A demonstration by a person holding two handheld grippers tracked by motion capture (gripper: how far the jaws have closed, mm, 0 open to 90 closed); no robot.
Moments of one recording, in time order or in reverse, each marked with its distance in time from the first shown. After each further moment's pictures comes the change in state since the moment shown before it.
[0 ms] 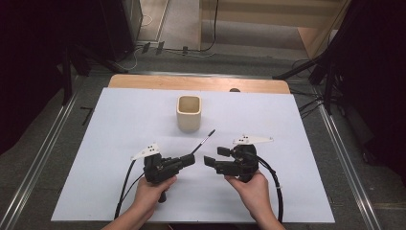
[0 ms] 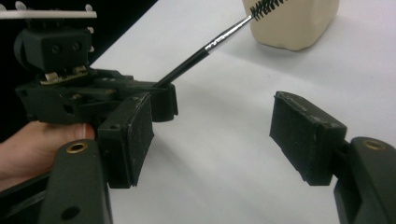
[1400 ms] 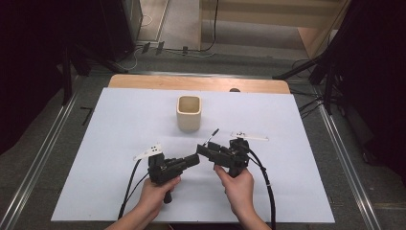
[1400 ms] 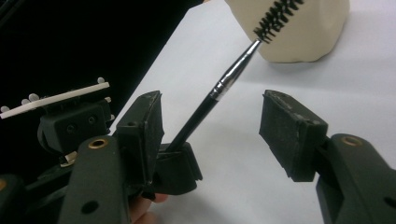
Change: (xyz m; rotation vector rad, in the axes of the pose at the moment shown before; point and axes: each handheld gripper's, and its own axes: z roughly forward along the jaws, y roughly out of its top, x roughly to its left) left arm -0.001 -0.005 0.010 -0.036 -0.071 -0.054; right arm -0.003 0.003 0.027 -0.119 0.077 0.249
